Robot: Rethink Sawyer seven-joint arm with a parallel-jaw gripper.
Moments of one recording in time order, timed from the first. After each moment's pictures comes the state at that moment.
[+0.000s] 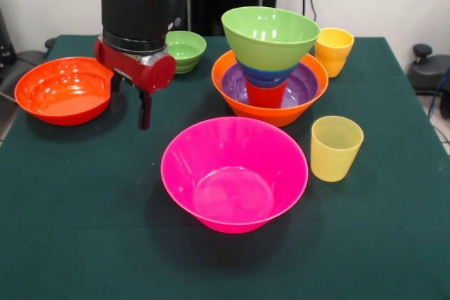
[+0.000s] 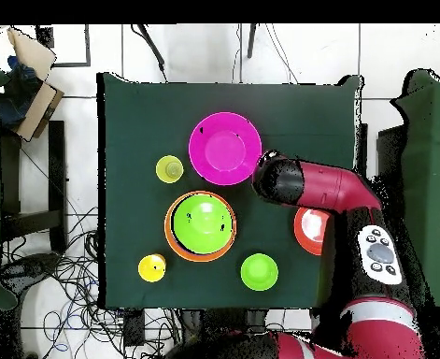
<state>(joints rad) -0.43 -0.55 0.03 1.49 -0.27 0.45 2.24</state>
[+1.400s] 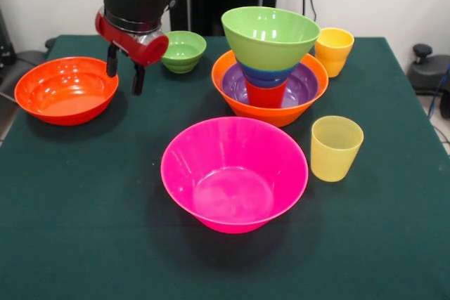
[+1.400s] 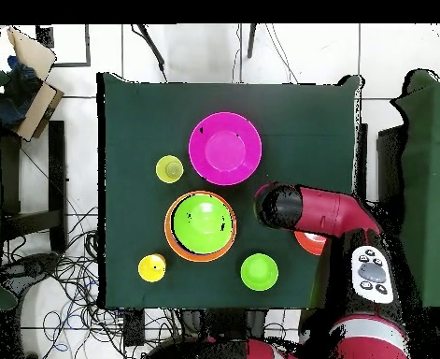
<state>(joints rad) -0.38 -0.57 -0.11 1.58 -0.29 0.49 2.24</state>
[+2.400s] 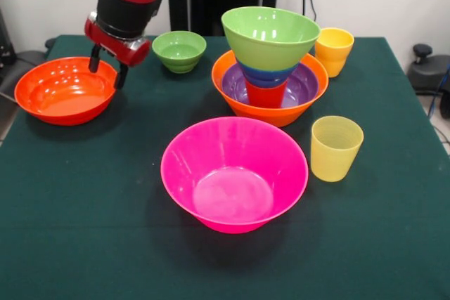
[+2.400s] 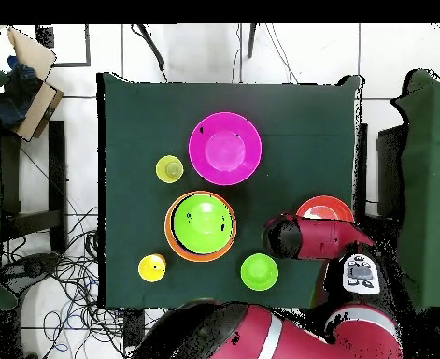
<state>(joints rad) -0.37 -0.45 -0.22 1.62 -0.47 0.33 2.24</state>
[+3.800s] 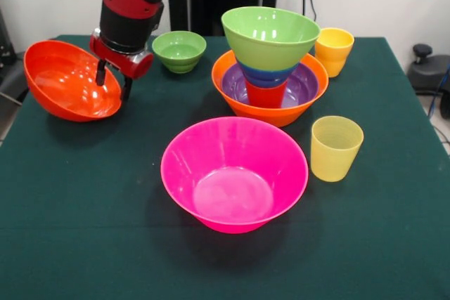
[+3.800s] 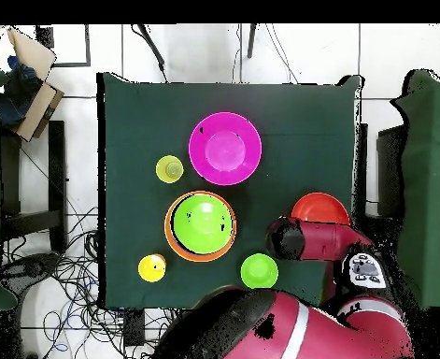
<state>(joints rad) -0.43 -0.40 -0.17 1.62 -0.48 0.28 2.24</state>
